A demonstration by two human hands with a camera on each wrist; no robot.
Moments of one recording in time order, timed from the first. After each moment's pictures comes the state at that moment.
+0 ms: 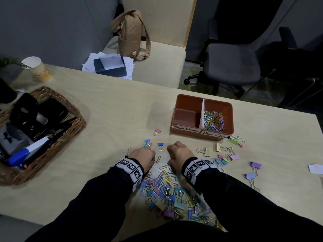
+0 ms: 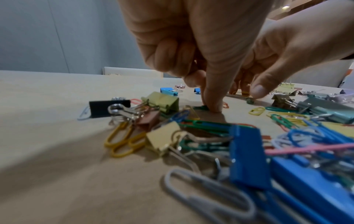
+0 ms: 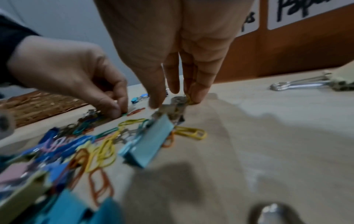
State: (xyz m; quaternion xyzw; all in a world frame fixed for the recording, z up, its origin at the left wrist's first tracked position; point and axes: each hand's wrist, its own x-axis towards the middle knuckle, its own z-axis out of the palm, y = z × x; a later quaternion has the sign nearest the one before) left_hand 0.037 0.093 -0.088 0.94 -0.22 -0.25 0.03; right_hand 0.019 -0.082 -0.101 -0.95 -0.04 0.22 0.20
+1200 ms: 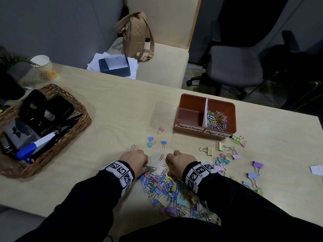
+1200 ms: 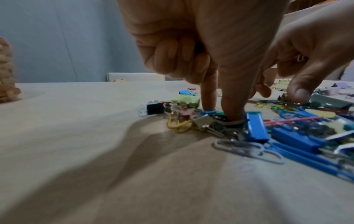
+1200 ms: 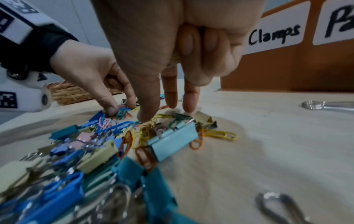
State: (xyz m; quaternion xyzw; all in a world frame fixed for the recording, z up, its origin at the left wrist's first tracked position) left_hand 0.019 0.127 -0.077 0.94 -0.21 -0.28 -0.03; right_hand -0.004 -0.068 -0.072 -0.94 -0.13 0.32 0.07
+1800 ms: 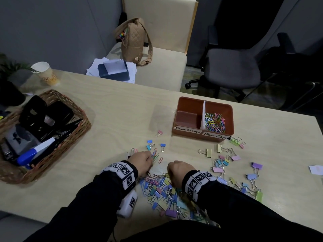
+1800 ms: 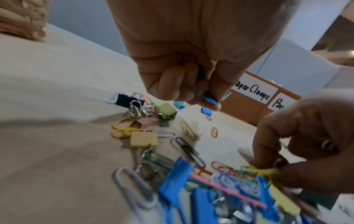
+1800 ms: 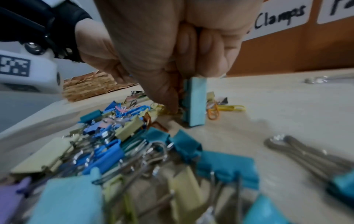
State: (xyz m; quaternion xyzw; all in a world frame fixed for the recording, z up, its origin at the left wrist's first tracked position) left_hand 0.024 0.112 -0.074 0.91 -0.08 -0.33 0.25; right_hand -0.017 -0.066 -0.078 -0.93 -0.10 0.34 0.10
